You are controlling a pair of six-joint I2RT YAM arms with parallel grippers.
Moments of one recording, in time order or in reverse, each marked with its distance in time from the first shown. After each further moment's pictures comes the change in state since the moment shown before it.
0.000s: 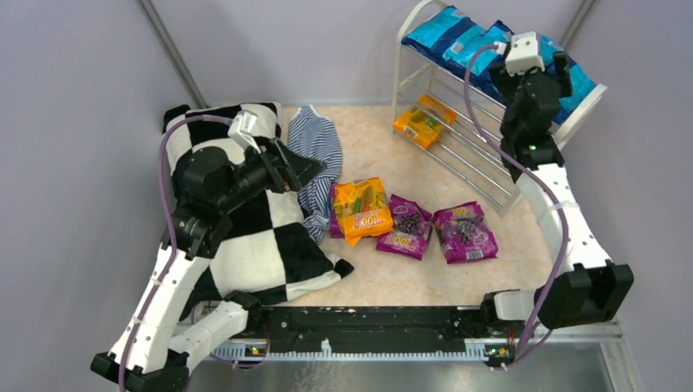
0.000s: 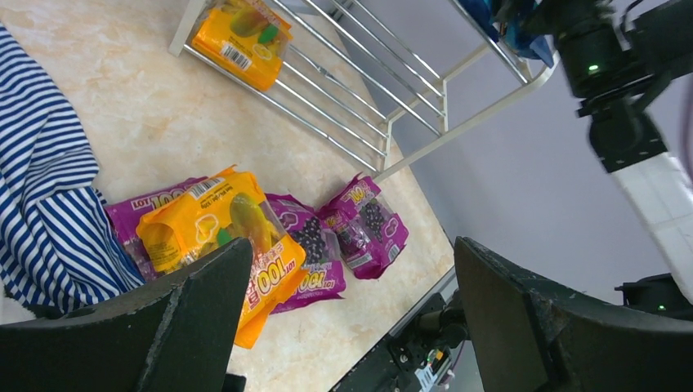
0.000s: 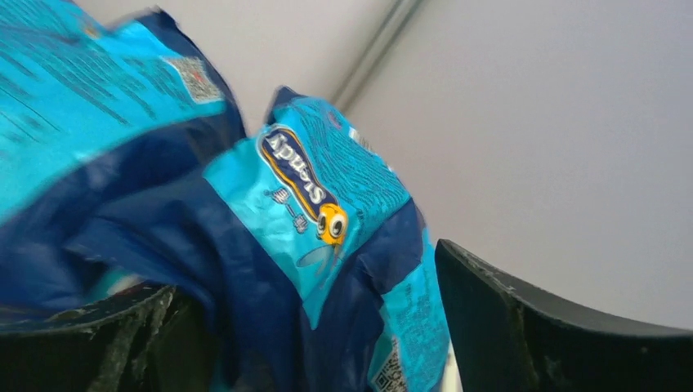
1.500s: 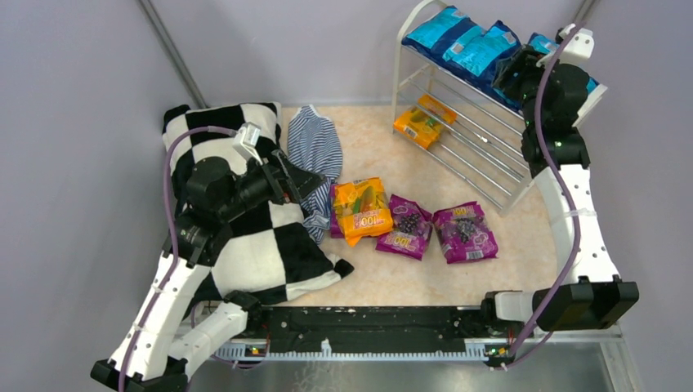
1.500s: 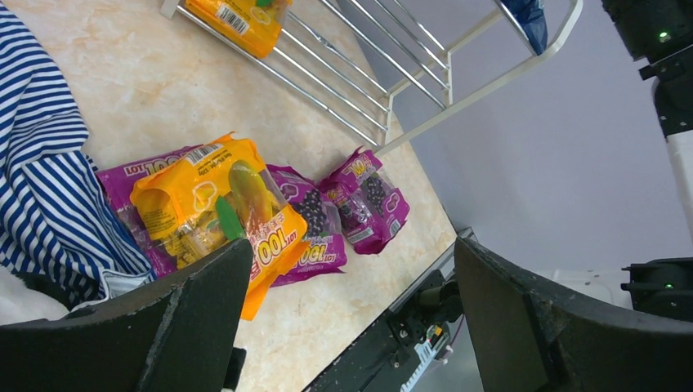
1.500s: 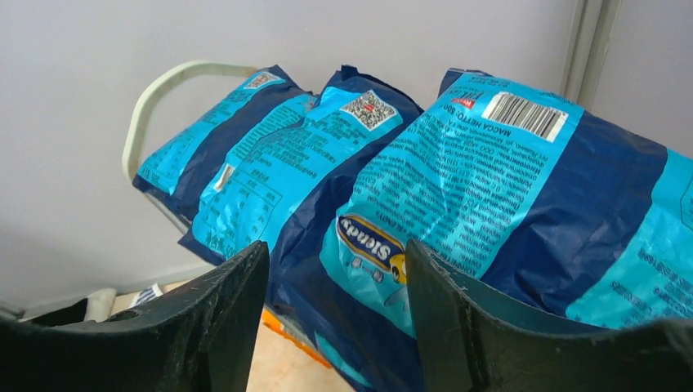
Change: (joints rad) left arm 0.000 -0.058 -0.090 -0.011 0.037 -0.008; right arm -0.103 -0.021 0.194 -0.367 -0.426 0.956
